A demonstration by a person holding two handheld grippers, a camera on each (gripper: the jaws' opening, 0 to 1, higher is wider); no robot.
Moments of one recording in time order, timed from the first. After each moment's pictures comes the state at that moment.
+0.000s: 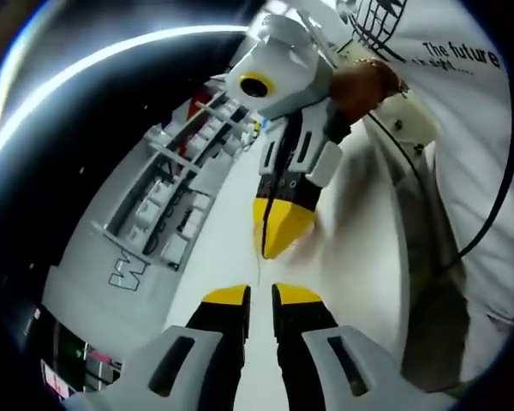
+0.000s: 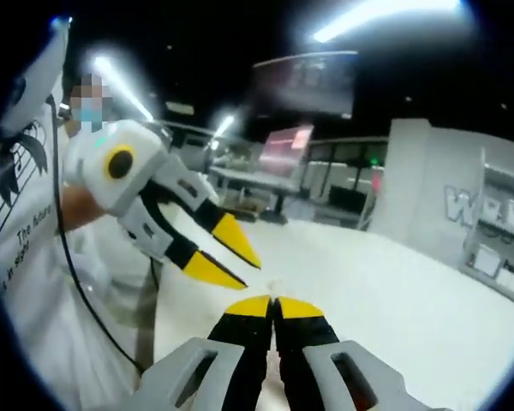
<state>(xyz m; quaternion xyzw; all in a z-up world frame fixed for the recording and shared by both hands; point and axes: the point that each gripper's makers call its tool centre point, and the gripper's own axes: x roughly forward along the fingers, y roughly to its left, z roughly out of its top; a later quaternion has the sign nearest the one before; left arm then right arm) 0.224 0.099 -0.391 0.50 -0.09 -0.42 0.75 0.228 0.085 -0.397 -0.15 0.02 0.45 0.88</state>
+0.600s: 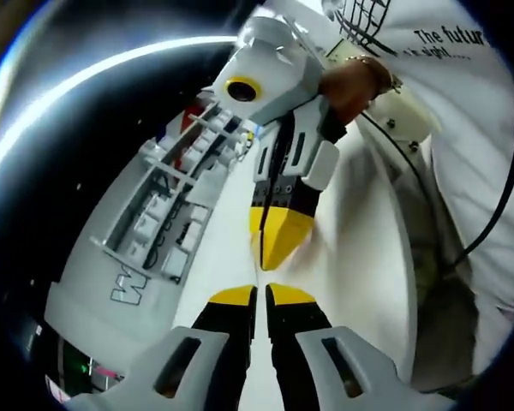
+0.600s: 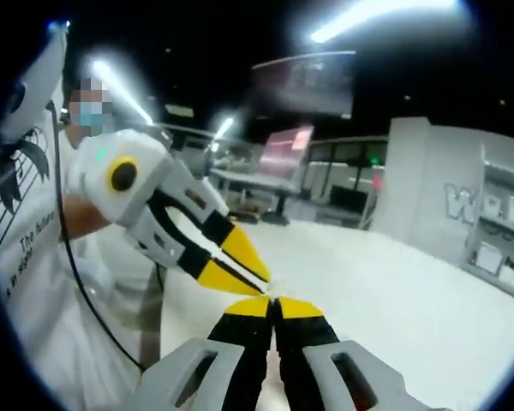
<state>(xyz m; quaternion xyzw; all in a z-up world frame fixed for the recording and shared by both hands) 0.226 0.090 -0.397 0.51 -0.11 -0.43 0.74 0.223 0.088 -0.397 -0.14 0.02 0.45 0.88</state>
